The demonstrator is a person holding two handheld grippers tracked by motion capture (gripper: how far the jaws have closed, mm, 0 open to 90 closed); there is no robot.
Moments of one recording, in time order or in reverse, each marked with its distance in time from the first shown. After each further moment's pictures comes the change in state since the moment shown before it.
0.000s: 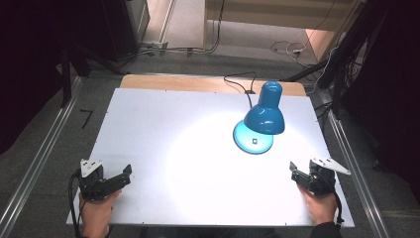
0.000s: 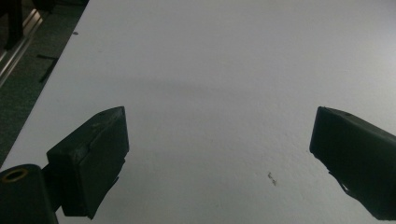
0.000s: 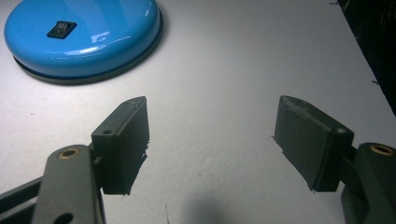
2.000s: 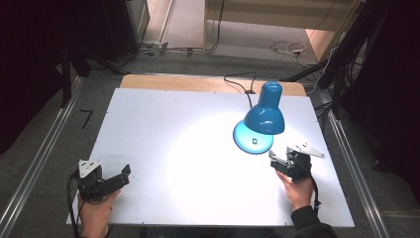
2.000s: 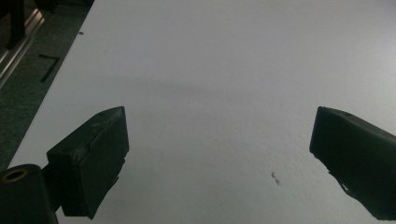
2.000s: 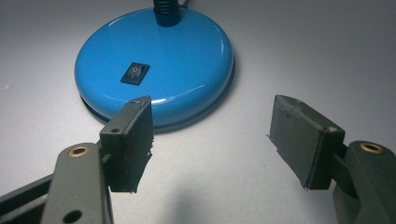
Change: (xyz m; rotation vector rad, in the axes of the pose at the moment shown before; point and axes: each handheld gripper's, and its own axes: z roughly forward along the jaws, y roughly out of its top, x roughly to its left) left arm 0.002 0.000 -0.002 -0.003 0.005 -0.010; right arm 0.050 0.030 0.030 -0.018 0.088 -0.018
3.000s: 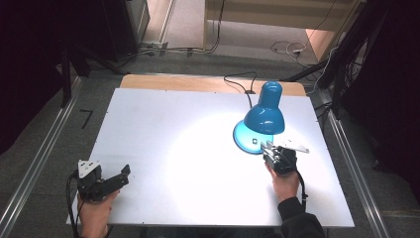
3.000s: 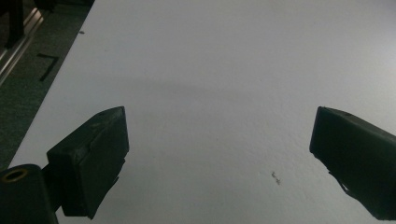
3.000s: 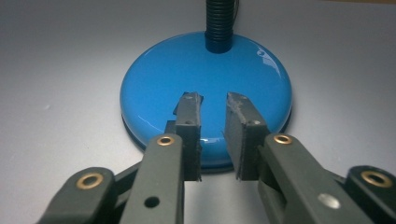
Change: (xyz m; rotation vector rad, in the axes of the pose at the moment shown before) left arm 0.002 0.000 -0.001 0.001 -0.005 -0.003; right arm 0.029 0.009 0.021 -0.059 0.068 -0.040
